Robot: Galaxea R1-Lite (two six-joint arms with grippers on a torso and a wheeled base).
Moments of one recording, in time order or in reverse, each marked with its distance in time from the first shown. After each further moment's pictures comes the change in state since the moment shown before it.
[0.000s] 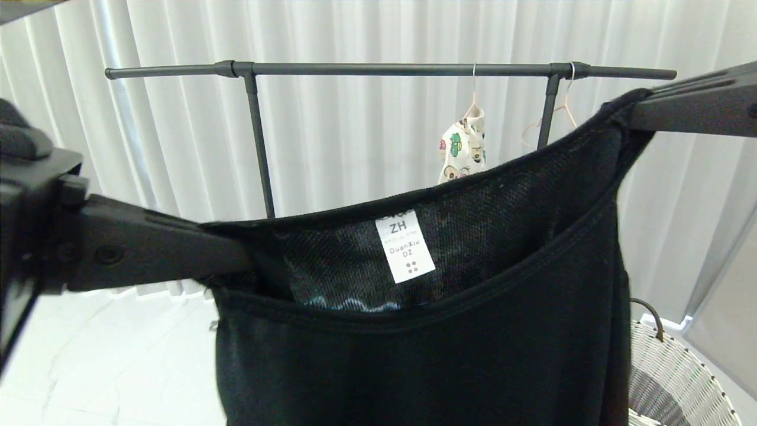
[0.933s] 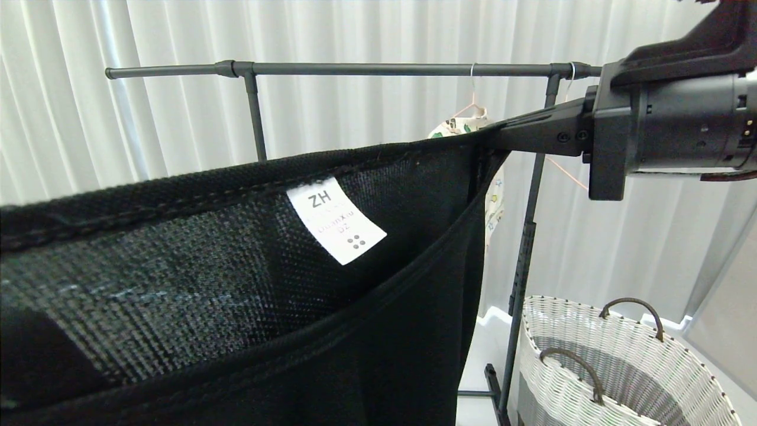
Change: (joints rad) left arm -0.268 -0.120 -0.041 0.022 -0.010 -0.232; right arm 0.000 0.174 0.033 -0.224 -0.007 0.002
